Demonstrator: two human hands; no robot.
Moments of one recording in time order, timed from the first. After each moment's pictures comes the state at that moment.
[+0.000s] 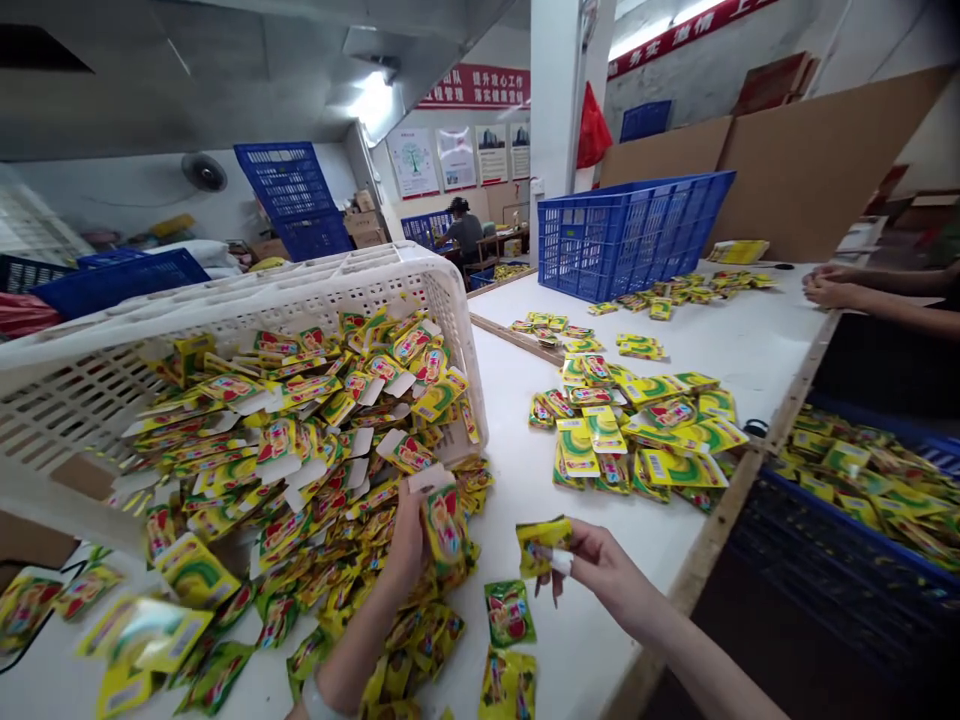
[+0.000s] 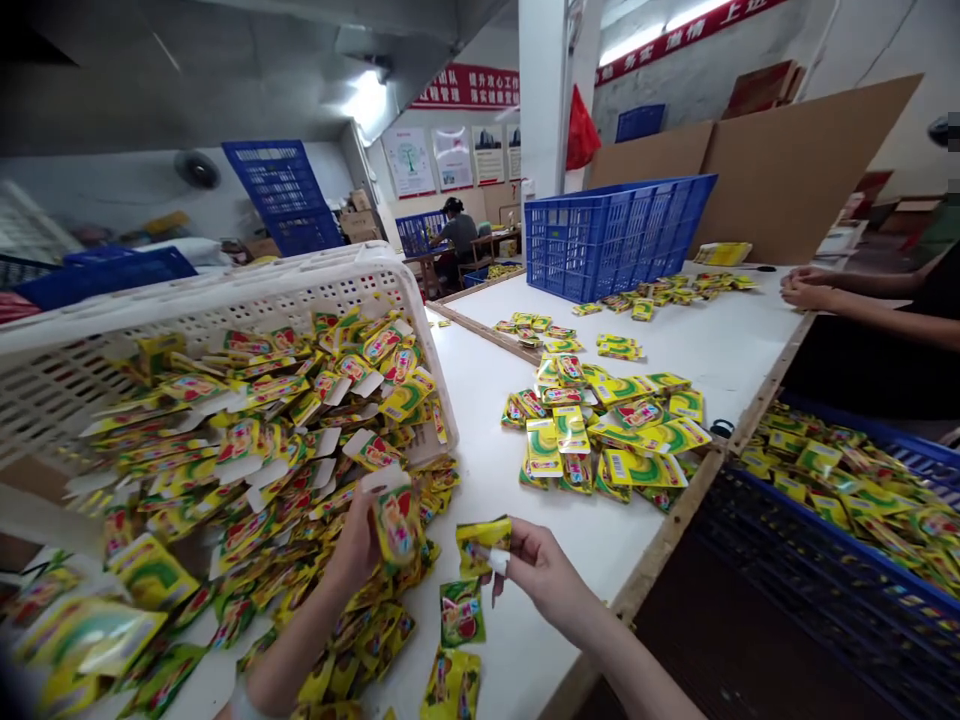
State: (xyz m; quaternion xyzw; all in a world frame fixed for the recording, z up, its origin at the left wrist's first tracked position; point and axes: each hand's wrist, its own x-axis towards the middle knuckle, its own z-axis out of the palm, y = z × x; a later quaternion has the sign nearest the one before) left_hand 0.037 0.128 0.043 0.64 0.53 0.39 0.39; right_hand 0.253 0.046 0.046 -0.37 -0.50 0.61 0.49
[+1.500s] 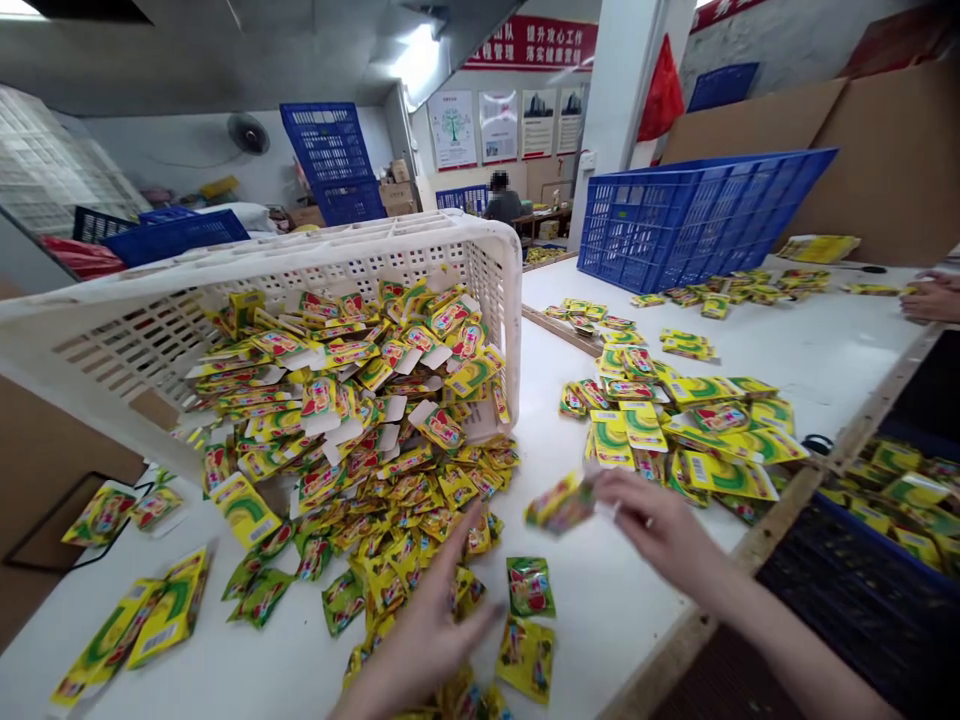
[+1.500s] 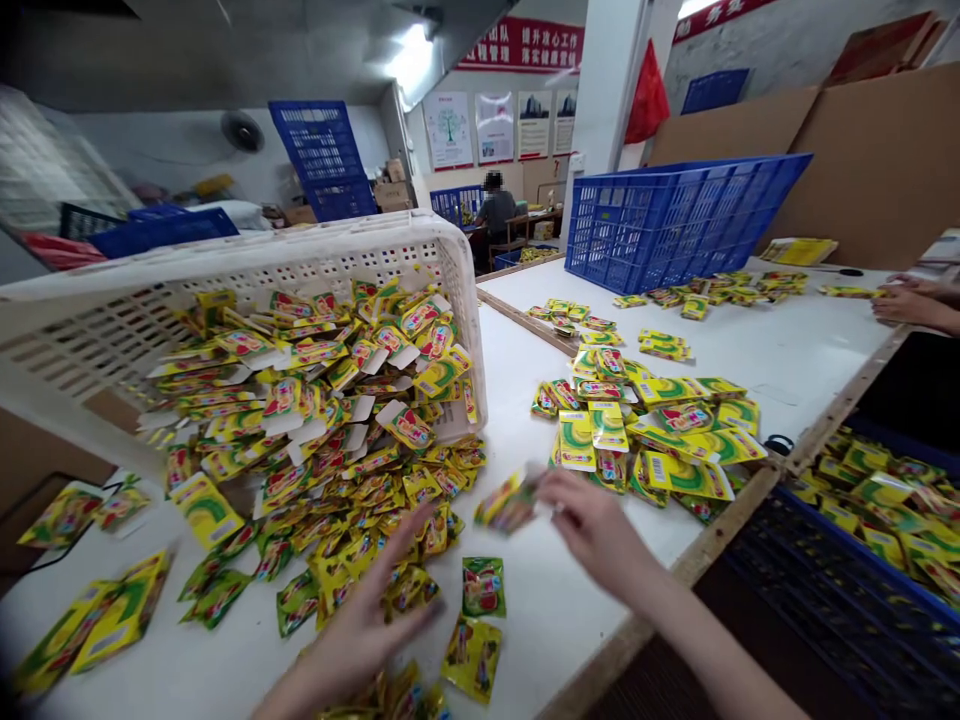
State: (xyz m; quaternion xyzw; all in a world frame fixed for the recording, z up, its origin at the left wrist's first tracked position) left_hand 0.009 0.035 0.052 0.69 0.46 0.28 0.48; right_hand 0.284 0.061 0.075 -0.49 -0.79 0.16 0.33
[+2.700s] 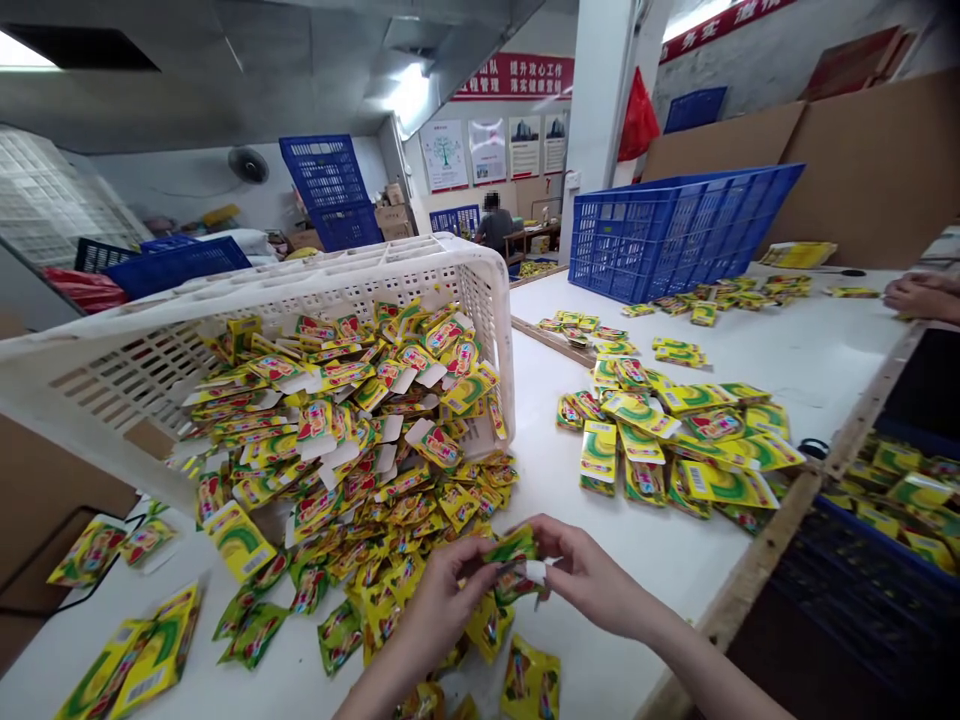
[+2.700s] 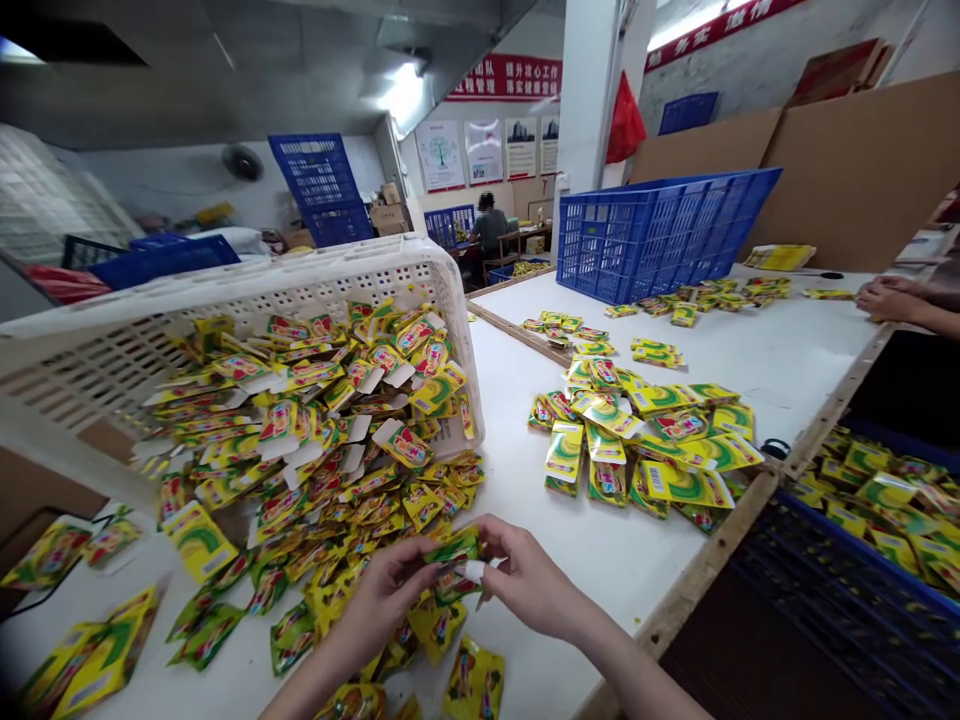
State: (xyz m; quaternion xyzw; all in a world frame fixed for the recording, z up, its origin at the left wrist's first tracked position) left_hand 0.025 0.074 0.043 0.71 0.46 0.31 0.43; right_hand 0.222 0.062 0.053 -0.42 -0.67 0.51 0.35
